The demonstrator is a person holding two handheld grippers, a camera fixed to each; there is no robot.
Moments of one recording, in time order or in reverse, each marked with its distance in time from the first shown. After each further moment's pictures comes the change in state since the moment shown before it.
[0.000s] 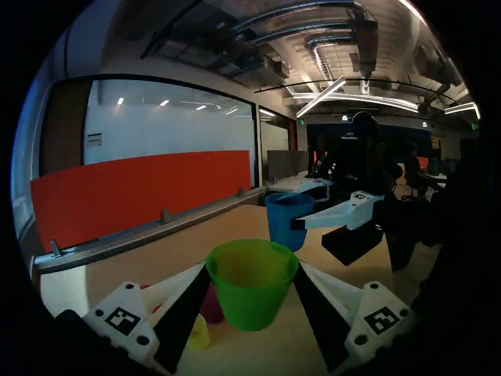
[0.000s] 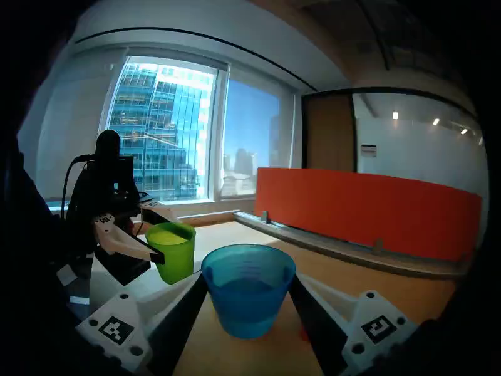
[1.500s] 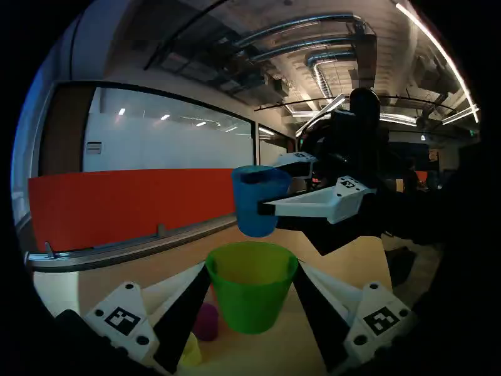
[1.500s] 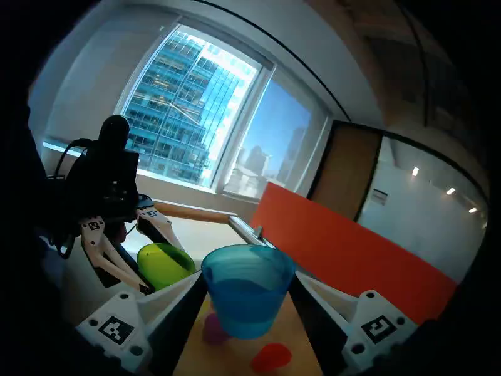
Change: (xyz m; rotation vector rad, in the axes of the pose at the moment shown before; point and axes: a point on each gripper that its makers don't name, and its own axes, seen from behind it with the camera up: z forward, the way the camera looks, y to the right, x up) left arm 0.022 0.010 0.029 -0.012 0.111 -0.021; right arm 0.069 -0.010 0.032 0.012 -0.019 -0.351
